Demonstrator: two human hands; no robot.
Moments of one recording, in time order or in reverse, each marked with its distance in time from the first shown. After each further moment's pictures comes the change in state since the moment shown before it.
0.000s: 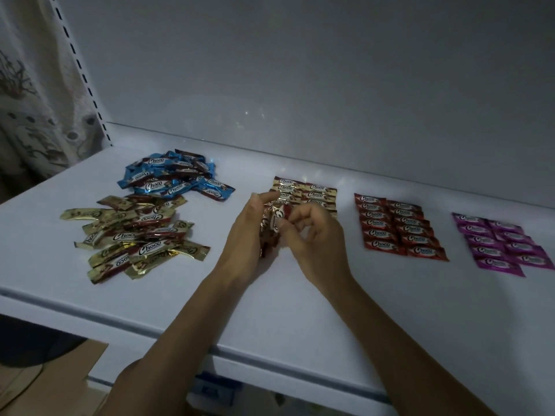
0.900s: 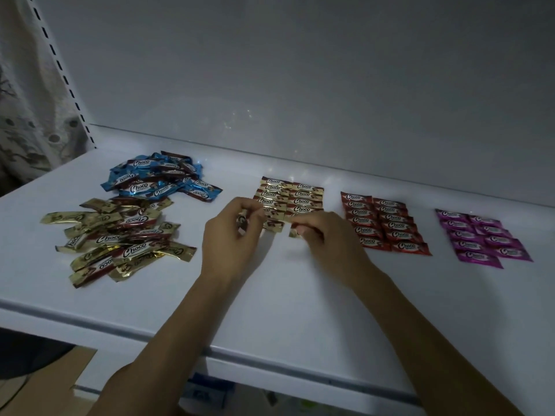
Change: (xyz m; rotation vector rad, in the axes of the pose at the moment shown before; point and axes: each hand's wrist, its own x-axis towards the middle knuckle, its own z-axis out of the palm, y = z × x) left_hand 0.004 -0.013 -0.006 0.659 0.345 0.227; right_hand 0.016 0.041 -0.046 -0.540 -0.262 -0.032
